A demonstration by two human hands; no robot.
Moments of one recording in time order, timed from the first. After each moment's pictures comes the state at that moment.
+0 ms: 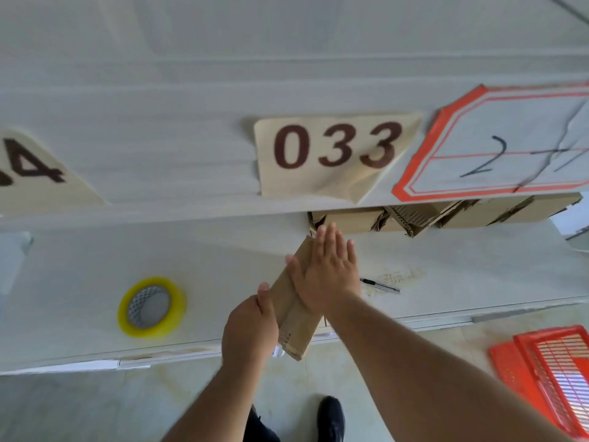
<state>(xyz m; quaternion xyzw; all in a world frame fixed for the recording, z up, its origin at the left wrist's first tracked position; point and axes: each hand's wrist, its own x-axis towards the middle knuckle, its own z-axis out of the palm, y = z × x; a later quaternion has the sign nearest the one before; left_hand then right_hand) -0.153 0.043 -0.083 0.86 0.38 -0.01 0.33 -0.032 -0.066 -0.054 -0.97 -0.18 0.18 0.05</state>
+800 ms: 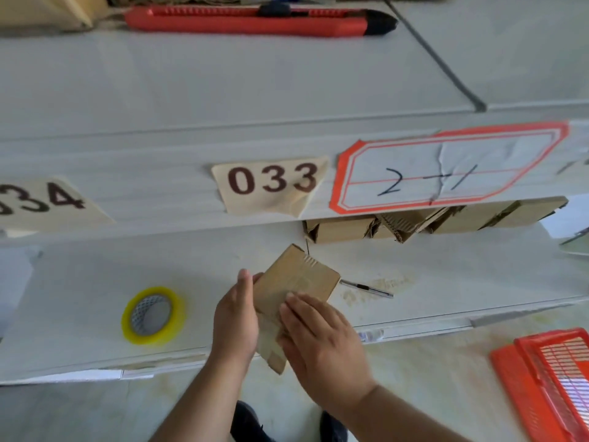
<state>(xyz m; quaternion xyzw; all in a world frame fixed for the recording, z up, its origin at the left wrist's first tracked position) -0.151 0.047 -0.026 0.72 0.37 0.10 0.58 -0.131 -0.122 -0.024 -0.87 -0.41 -0.13 0.26</state>
